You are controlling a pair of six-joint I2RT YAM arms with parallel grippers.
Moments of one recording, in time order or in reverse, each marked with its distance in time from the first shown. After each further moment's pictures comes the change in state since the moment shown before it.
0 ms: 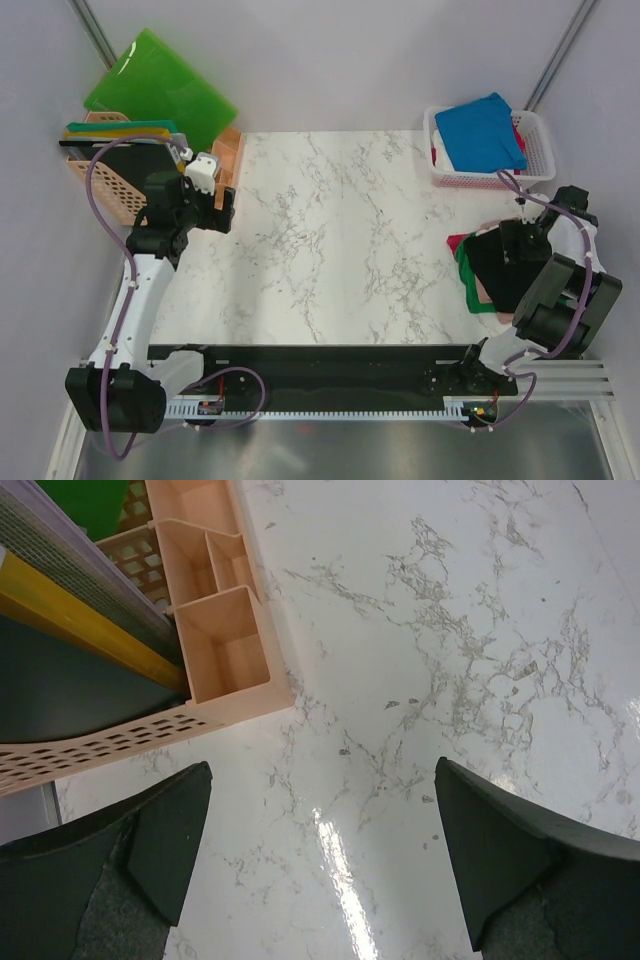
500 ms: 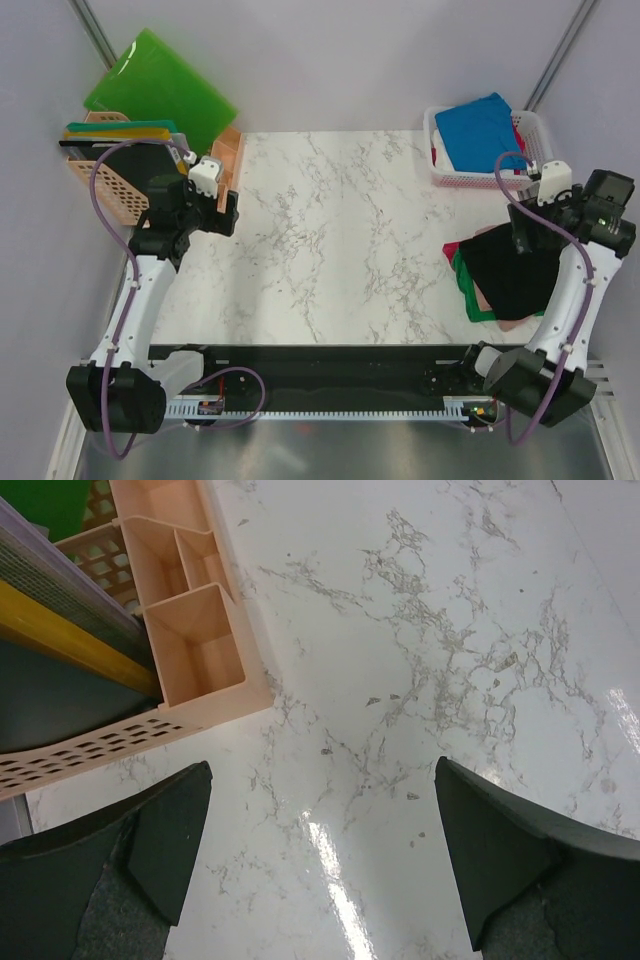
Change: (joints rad) left arm -0.001 -0.002 -0.034 0.027 0.047 0.000; right arm -0.005 -0.396 0.209 -0.329 -0.198 -0.149
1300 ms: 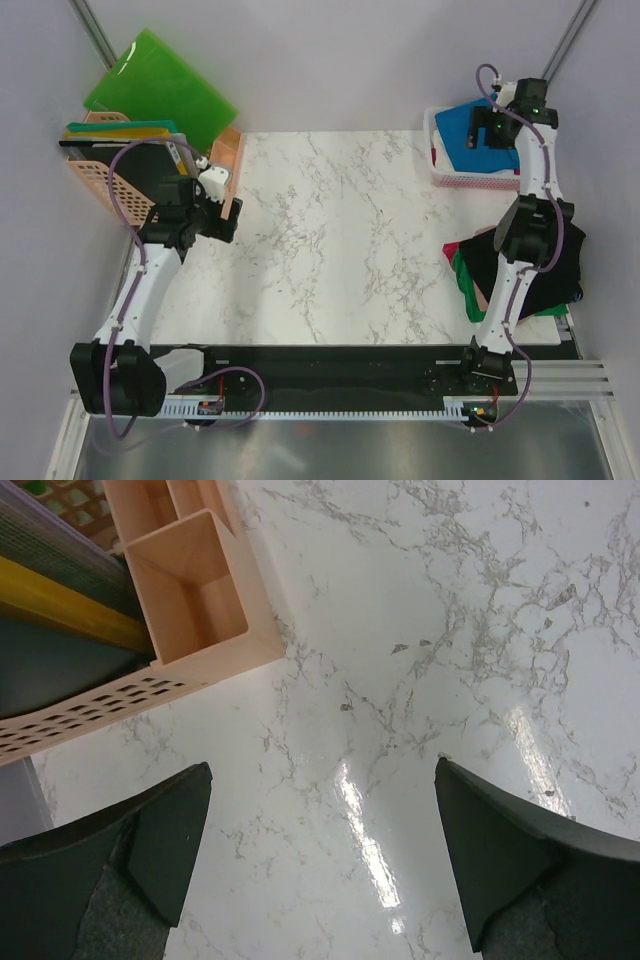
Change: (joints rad) left arm -0.011 0.061 -0.011 -0.061 -0.074 0.077; right arm 0.279 1.089 1.030 0.170 0.061 0.546
